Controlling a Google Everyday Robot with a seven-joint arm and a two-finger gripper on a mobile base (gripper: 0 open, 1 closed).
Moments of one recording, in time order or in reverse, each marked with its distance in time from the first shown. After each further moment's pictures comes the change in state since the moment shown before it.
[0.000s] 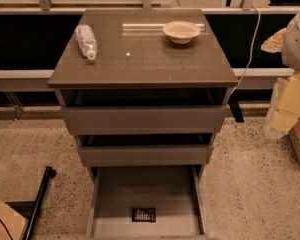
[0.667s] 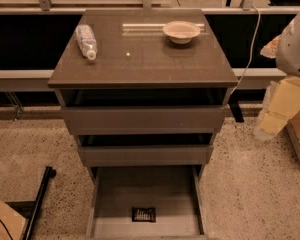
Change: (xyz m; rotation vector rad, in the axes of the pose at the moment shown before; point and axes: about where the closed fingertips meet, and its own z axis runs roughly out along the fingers) arm -0.003 0.001 0.011 0.000 -0.007 0.071
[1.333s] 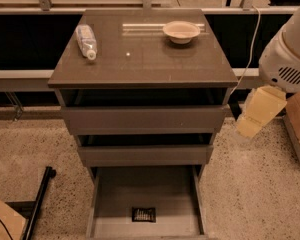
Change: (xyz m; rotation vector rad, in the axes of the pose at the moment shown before) arm -0.005 0.002 0.025 0.037 0.038 0.184
